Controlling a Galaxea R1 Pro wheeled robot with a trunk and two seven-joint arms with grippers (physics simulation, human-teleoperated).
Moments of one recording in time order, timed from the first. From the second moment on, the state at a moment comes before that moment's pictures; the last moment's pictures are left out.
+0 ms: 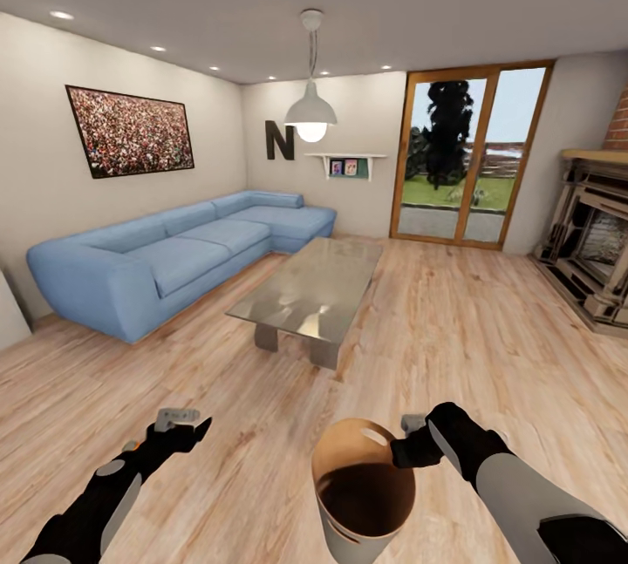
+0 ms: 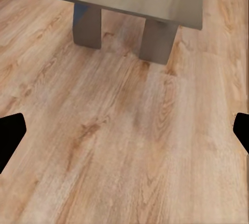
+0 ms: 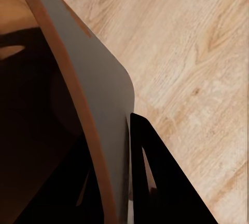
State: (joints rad) left arm -0.45 0.18 0.05 -0.69 0.10 0.01 -0.32; right arm -0.77 -0.06 0.13 -0.34 0.06 0.75 0.43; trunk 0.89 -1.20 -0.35
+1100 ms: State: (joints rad) left arm -0.45 0.18 0.06 -0.68 0.09 0.02 -0.32; right arm -0.77 -0.06 0.13 -0.34 0.06 0.75 0.43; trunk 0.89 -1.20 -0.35
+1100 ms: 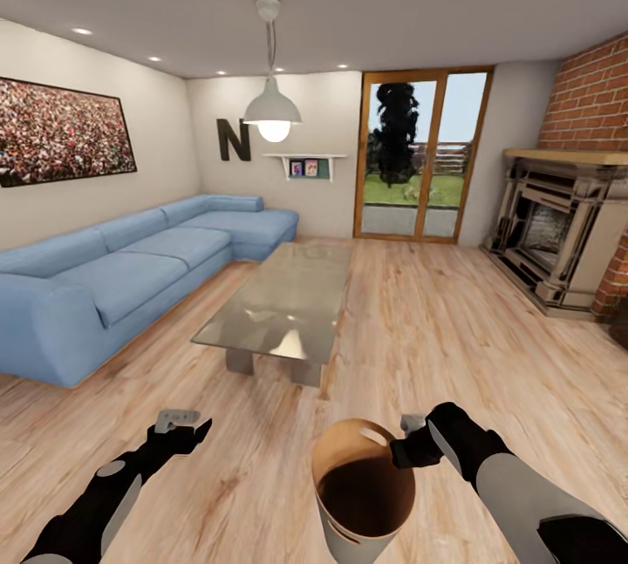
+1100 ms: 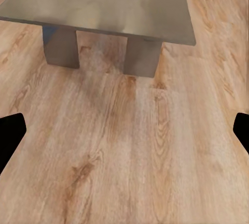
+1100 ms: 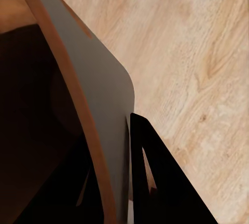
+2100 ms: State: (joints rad) left arm -0.46 0.18 0.06 -0.50 0.09 0.01 -0.32; right arm -0.77 -0.05 0.13 -0.34 0.06 0.75 0.43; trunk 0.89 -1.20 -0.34
